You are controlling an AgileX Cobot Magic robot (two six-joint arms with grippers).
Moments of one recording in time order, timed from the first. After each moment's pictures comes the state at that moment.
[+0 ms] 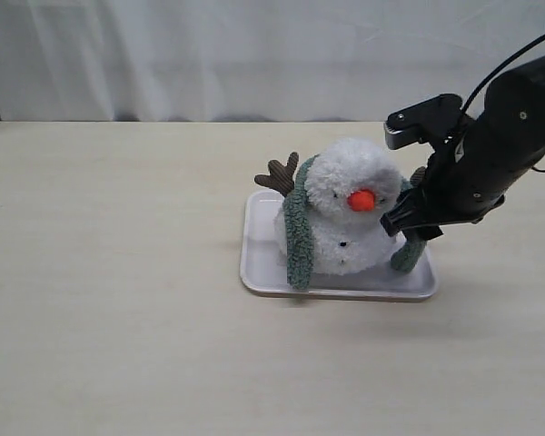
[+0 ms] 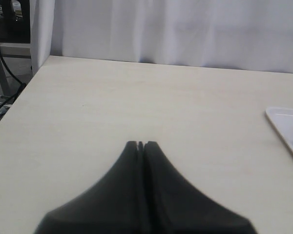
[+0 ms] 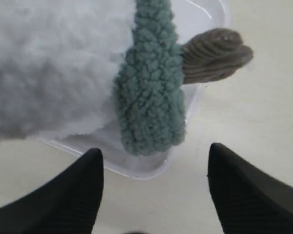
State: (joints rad) left arm 0.00 0.00 0.00 -0.08 0.34 0.00; right arm 0.29 1.70 -1.10 -0.19 0.71 0.02
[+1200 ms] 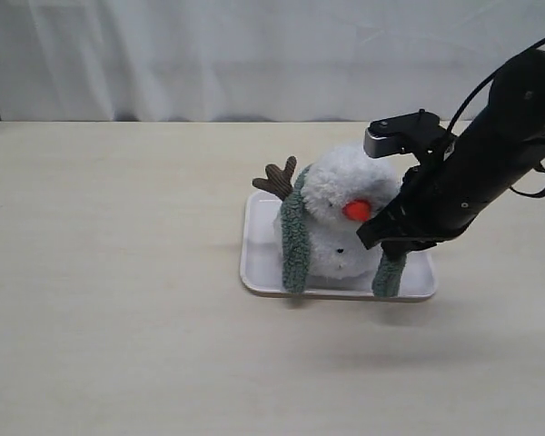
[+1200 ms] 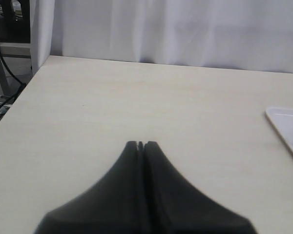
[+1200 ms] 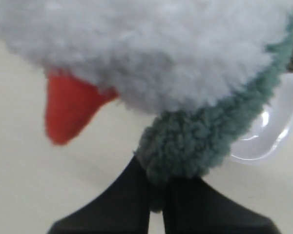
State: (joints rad) left arm 0.00 0.00 0.00 -0.08 0.34 0.00; right arm 0.29 1.67 -1.10 0.23 0.81 -0.29
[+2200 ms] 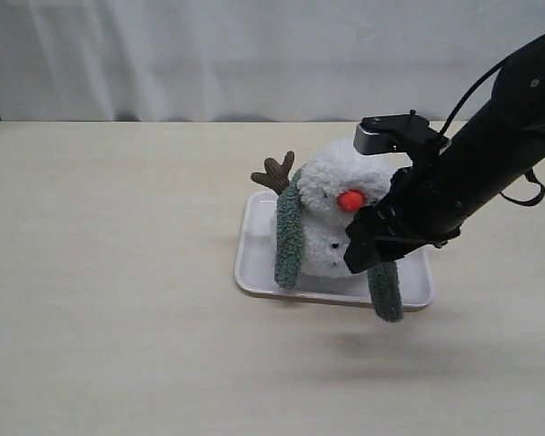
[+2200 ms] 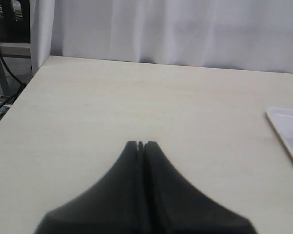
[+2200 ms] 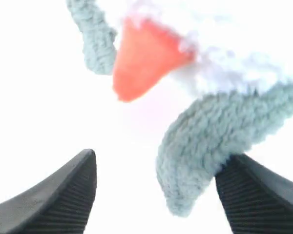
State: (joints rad) left arm 0.00 0.00 0.00 -0.08 0.34 0.00; right arm 0.29 1.65 -1.10 0.38 0.87 -0.39
